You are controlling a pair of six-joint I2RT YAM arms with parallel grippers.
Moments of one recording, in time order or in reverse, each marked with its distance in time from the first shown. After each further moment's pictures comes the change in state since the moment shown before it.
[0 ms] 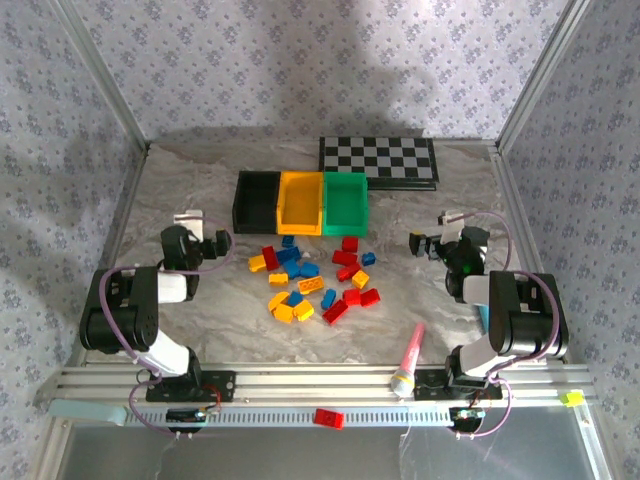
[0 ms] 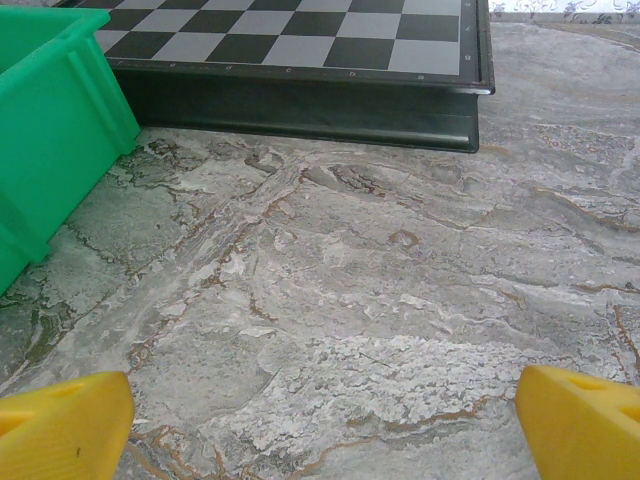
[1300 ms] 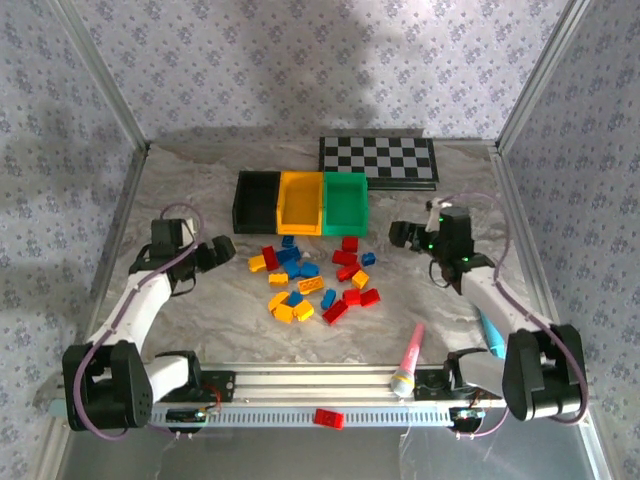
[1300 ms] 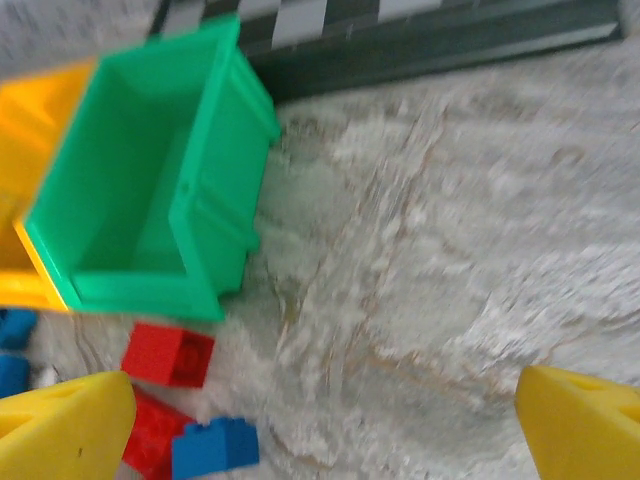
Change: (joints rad) left arm -0.034 -0.409 0.254 -1.184 0.200 -0.413; right arm 0.276 -0.291 0.247 -0.761 0.131 0.378
